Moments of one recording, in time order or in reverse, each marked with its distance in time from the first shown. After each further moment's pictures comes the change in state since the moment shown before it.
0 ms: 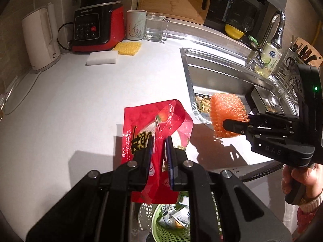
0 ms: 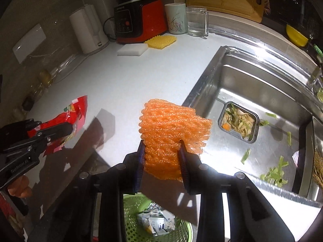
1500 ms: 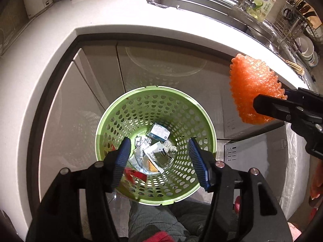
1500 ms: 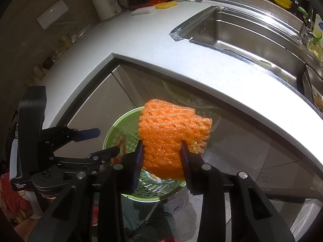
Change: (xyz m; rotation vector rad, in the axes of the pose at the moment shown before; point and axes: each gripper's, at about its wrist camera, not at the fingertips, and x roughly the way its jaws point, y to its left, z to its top) left arm 0.014 -0.122 -0.177 -0.027 0.268 0.033; right arm -0.070 -0.017 -0.176 -0.001 0.123 0.077
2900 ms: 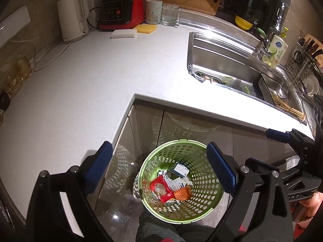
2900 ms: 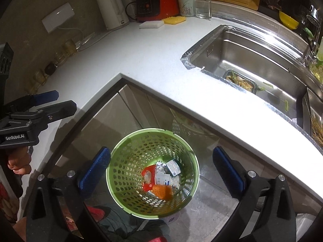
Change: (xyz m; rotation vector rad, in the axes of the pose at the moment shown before) left arm -0.098 0.063 0.057 -0.104 -0.225 0.101; right arm -0.008 0.026 0.046 -0.059 -0.075 -0.022
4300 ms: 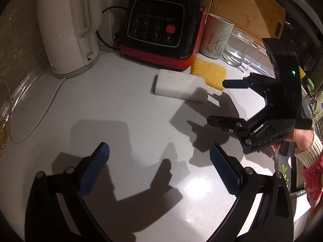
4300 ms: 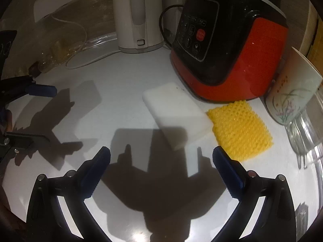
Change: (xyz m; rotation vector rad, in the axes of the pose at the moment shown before) left arm 0.195 0.191 0.256 -0.089 -0.018 0.006; right arm 0.297 0.034 0.392 -0.576 -0.015 0.198
